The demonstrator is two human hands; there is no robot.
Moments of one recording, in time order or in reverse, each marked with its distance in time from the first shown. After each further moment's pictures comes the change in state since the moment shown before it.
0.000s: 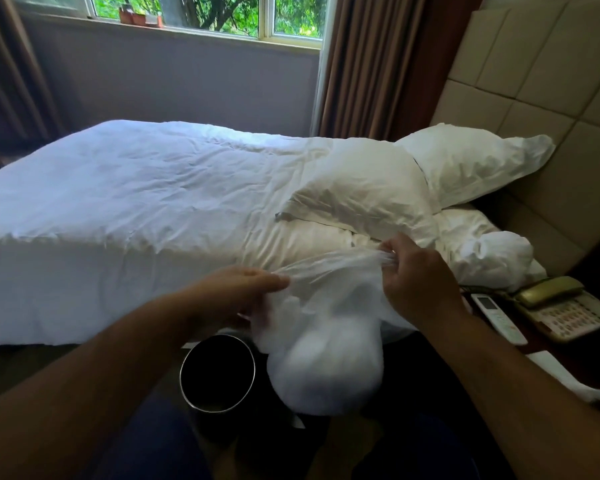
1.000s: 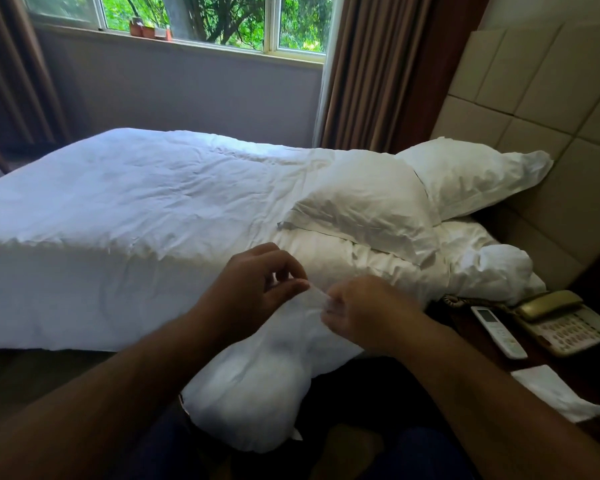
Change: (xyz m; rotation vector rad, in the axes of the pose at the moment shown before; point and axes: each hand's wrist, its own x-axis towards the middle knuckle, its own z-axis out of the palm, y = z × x) left_hand -0.002 0.006 0.008 0.684 0.409 0.867; right_hand -0.009 -0.060 -0.007 -0.069 -0.560 -0.194
